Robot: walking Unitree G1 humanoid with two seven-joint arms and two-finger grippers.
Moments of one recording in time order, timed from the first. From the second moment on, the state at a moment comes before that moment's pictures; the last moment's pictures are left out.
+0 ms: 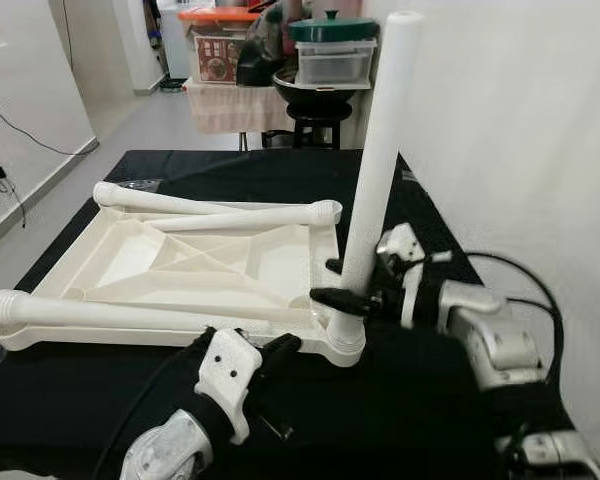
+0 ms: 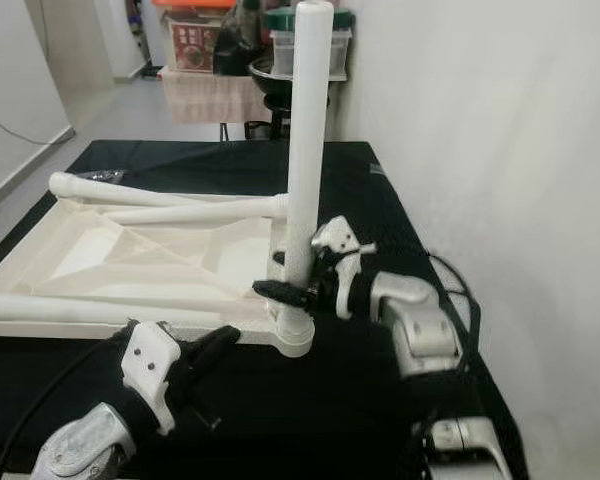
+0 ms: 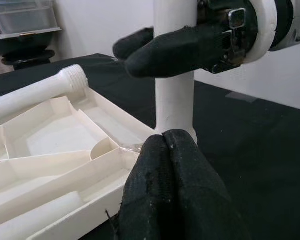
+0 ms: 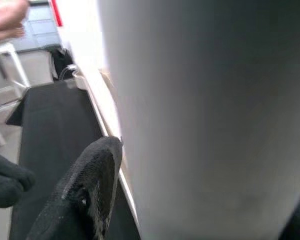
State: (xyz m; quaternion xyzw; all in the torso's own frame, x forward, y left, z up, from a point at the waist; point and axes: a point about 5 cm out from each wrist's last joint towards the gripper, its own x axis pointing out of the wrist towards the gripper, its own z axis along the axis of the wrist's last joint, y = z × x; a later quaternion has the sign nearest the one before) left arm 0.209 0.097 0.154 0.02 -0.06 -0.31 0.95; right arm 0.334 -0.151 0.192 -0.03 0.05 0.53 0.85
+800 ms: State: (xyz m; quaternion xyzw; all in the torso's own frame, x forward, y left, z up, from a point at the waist) left arm 0.205 0.094 0.161 0.00 -0.08 -0.32 0.94; right arm 0.301 -0.085 0.164 -0.01 0.04 0.23 0.97
